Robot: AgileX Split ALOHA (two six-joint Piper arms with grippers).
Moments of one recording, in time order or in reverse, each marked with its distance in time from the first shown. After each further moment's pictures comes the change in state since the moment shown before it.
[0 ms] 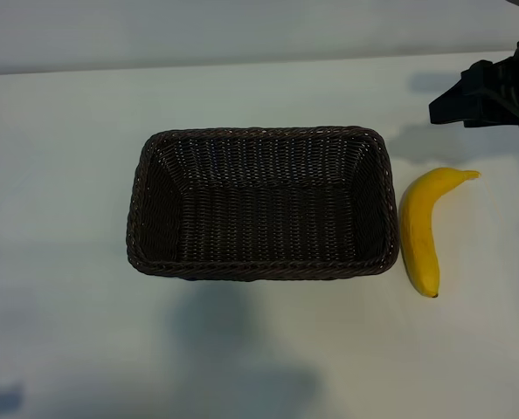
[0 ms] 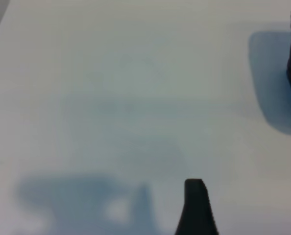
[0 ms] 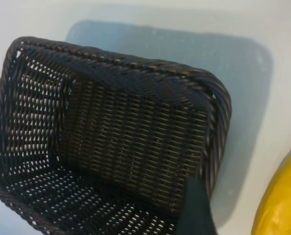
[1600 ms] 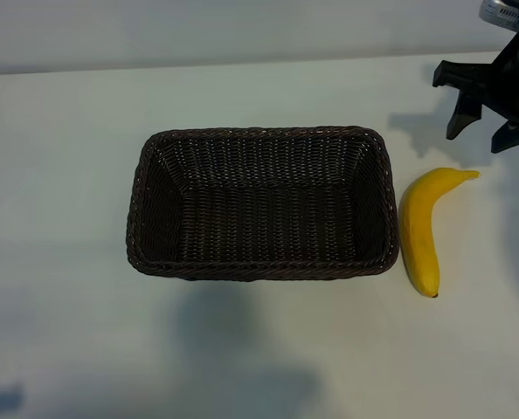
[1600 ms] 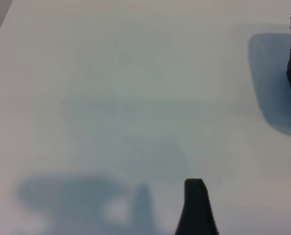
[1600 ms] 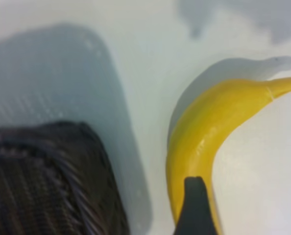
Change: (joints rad) left arm 0.000 -0.001 0.001 0.000 -0.001 0.001; right arm 0.139 0.211 -0.251 -0.615 0.073 0.961
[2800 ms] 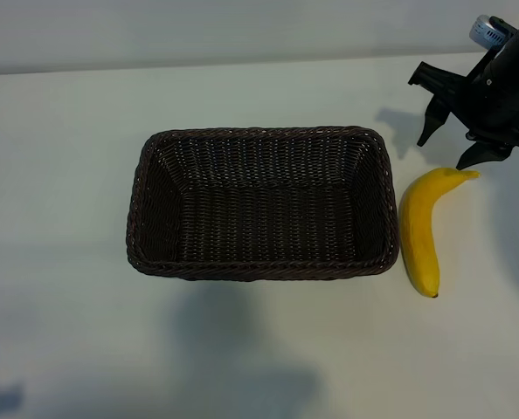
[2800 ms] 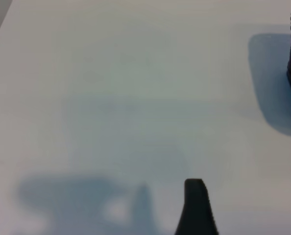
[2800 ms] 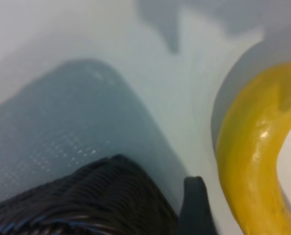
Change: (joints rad) left arm 0.000 0.000 0.000 0.000 0.000 -0.004; right arm 0.032 0.091 0.000 0.071 -0.065 0.235
